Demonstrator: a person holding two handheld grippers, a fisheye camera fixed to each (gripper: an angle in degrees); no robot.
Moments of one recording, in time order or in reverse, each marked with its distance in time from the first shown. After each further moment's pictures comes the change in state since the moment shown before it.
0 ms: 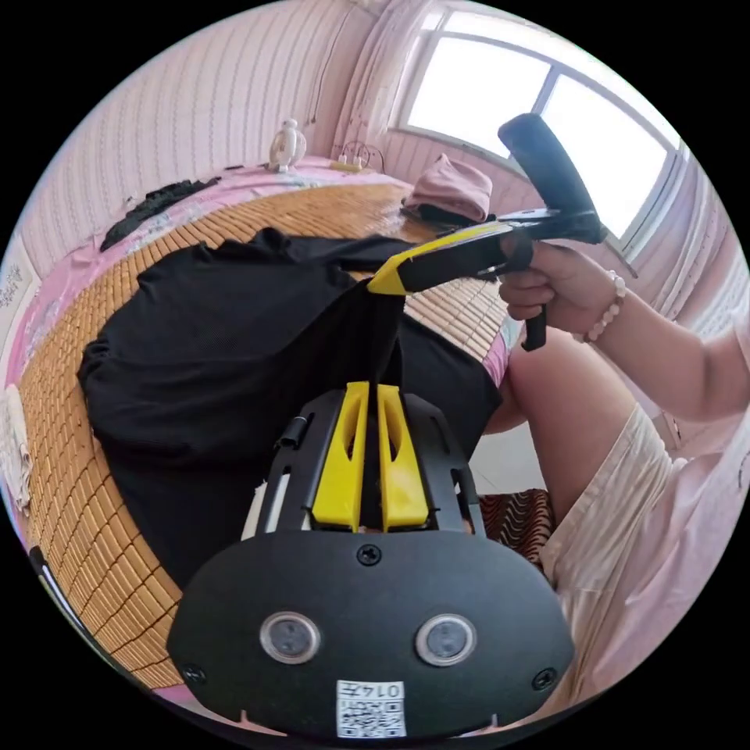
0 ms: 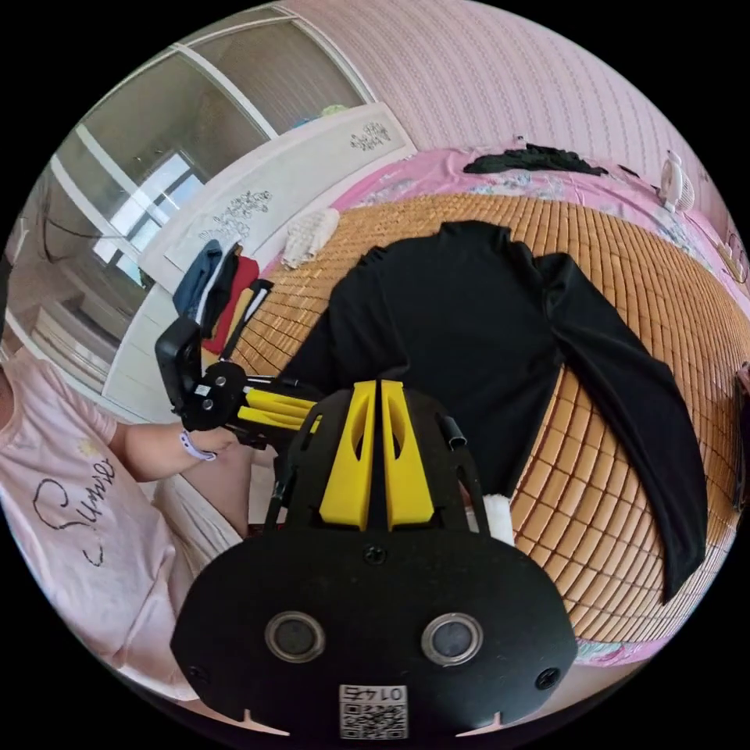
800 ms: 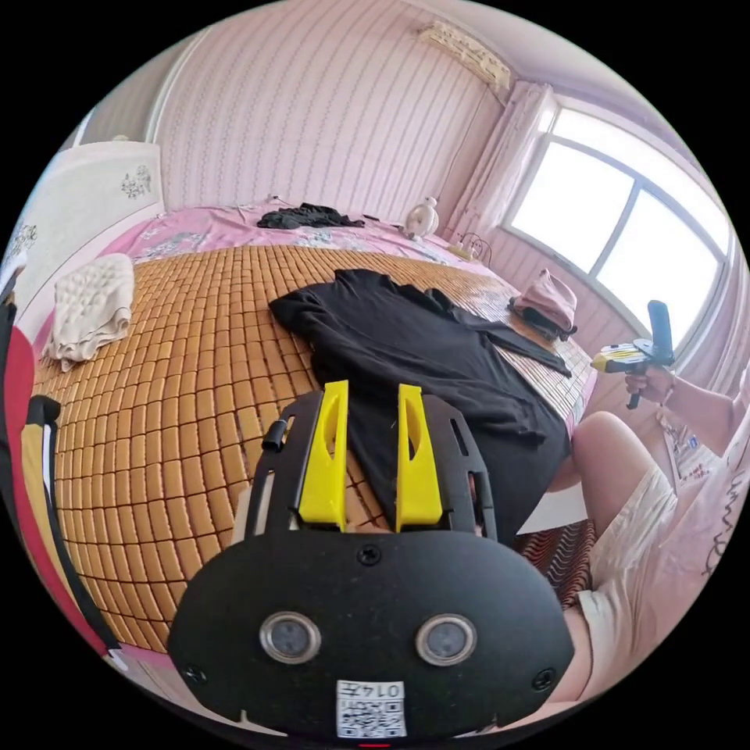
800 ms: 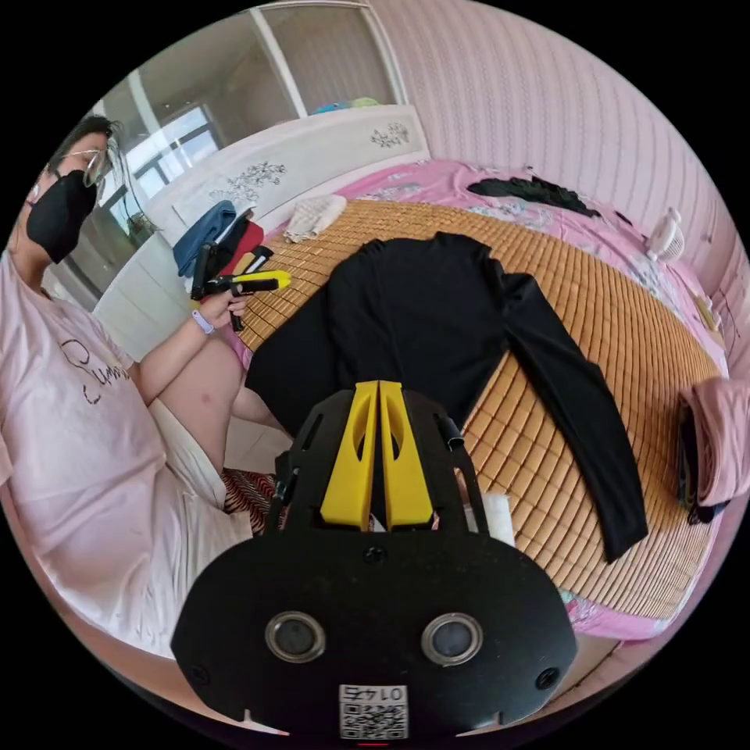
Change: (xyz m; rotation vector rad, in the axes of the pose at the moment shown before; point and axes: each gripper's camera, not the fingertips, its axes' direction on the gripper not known) left arm -0.177 0.151 -0.182 0.196 -0.160 -0.319; right arm 0.007 0.151 0.051 -0.168 0.211 -0.051
